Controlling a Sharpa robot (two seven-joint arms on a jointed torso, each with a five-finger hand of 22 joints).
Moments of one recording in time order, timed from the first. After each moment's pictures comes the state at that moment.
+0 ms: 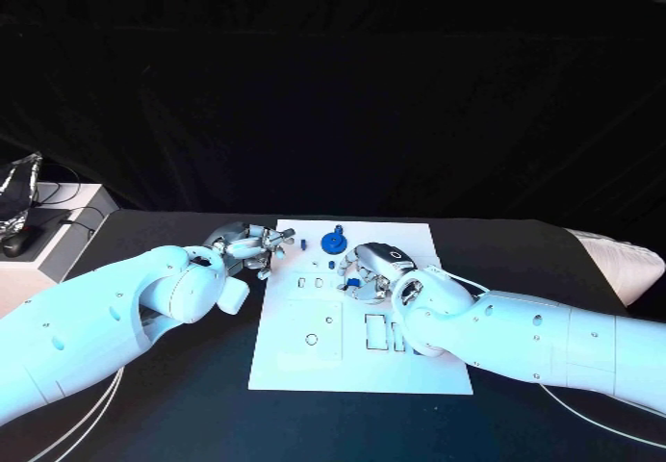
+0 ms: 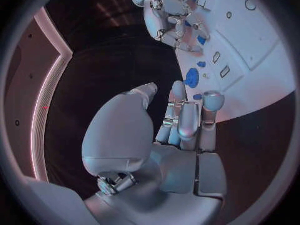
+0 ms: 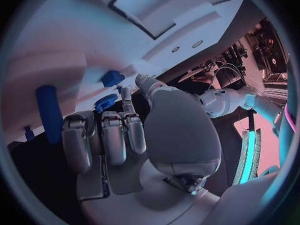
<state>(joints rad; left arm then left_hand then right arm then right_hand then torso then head) 1.05 -0.79 0.25 1.44 -0.41 -0.26 -0.14 1.29 -0.16 0.36 0.29 0.18 0.82 0.16 0.43 0.34 1.05 0.08 0.79 0.53 1.38 0.01 1.36 1.13 0.15 1.13 0.11 1.25 0.86 1.16 -0.58 -0.14 1.37 -1.47 -0.56 -0.23 1.33 -0.21 0.40 0.20 0.18 0.98 0.15 0.19 0.38 1.47 0.06 1.54 1.31 1.47 -0.01 1.56 1.31 0.01 1.46 0.10 1.57 1.31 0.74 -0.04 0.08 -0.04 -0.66</state>
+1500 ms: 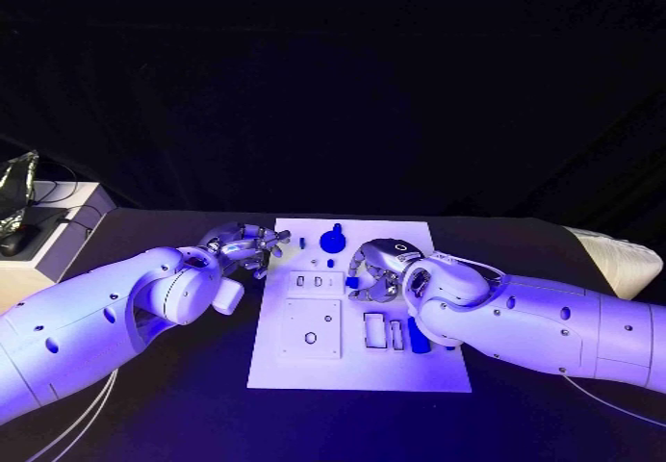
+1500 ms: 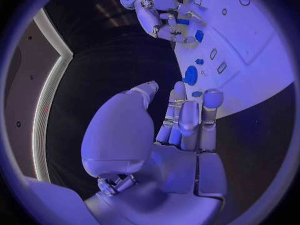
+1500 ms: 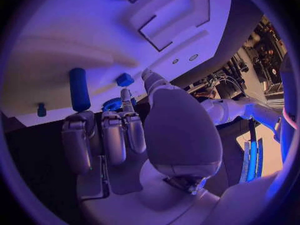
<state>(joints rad) 1.04 -0.80 0.25 1.43 -0.42 -0.26 -0.12 1.31 -0.19 0.37 0.28 0.18 0.80 0.17 0.43 0.34 1.00 0.08 0.75 0.49 1.36 0.02 1.34 1.07 0.15 1.11 0.12 1.24 0.82 1.21 -0.66 -0.13 1.47 -1.57 -0.36 -0.33 1.34 -0.24 0.22 0.25 0.17 0.95 0.15 0.17 0.37 1.47 0.07 1.53 1.31 1.46 -0.01 1.56 1.31 0.01 1.46 0.10 1.57 1.31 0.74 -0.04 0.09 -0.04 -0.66</state>
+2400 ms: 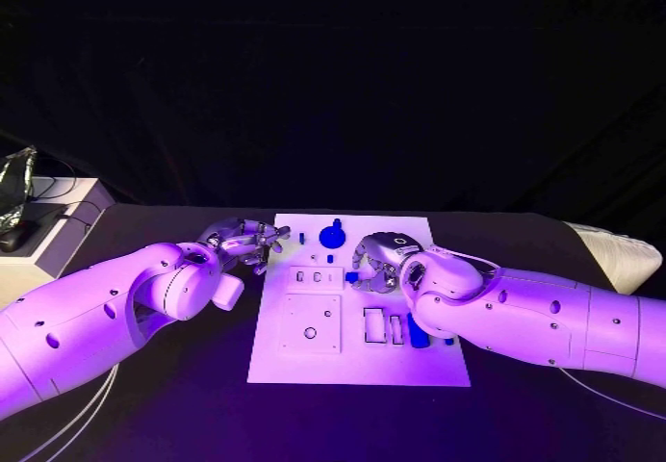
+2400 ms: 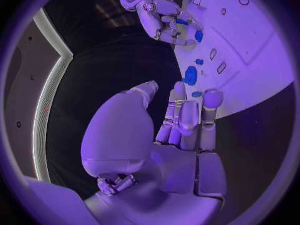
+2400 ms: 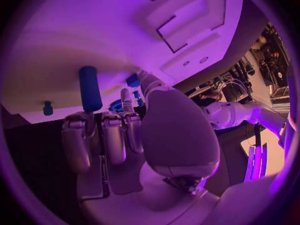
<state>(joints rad) 1.04 -0.80 0.25 1.43 -0.42 -0.26 -0.11 1.31 -0.19 0.37 0.28 0.18 0.80 0.16 0.43 0.34 1.00 0.09 0.75 0.49 1.36 0.02 1.34 1.07 0.15 1.11 0.12 1.24 0.82 1.21 -0.63 -0.13 1.43 -1.60 -0.35 -0.38 1.39 -0.21 0.22 0.26 0.18 0.95 0.15 0.17 0.37 1.47 0.07 1.53 1.31 1.46 -0.01 1.56 1.31 0.01 1.46 0.10 1.57 1.31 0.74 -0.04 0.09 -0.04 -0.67</state>
